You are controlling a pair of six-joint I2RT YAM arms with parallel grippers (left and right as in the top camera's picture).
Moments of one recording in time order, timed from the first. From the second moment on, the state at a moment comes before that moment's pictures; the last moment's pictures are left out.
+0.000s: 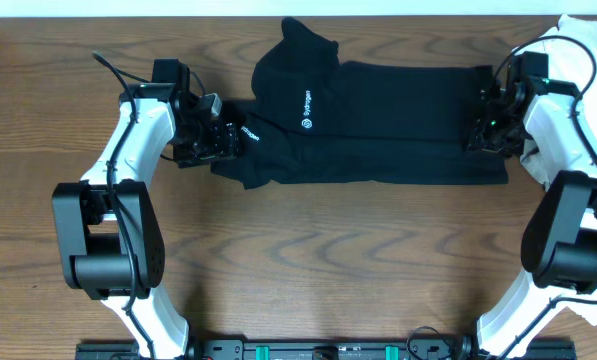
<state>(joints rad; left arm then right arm) 0.00 1.94 1.42 -0.96 0.35 -0.07 -0.16 1.99 1.48 -0.94 -0.10 0.06</state>
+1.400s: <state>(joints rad) 0.00 1.94 1.35 -0.86 0.34 -0.03 -0.16 2.11 1.48 -0.91 -0.10 0.06</state>
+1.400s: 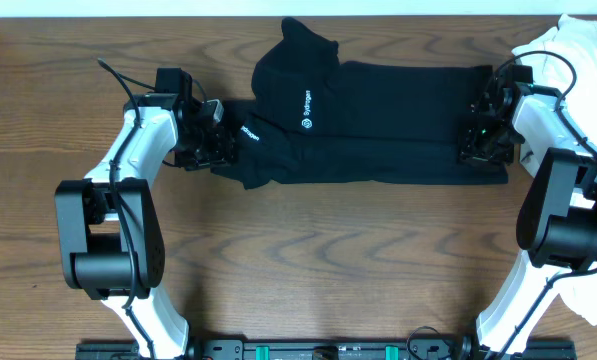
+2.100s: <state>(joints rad) 0.01 1.94 1.35 -0.84 0.17 -0.02 -0.16 2.11 1.48 -0.92 -0.10 0.06</state>
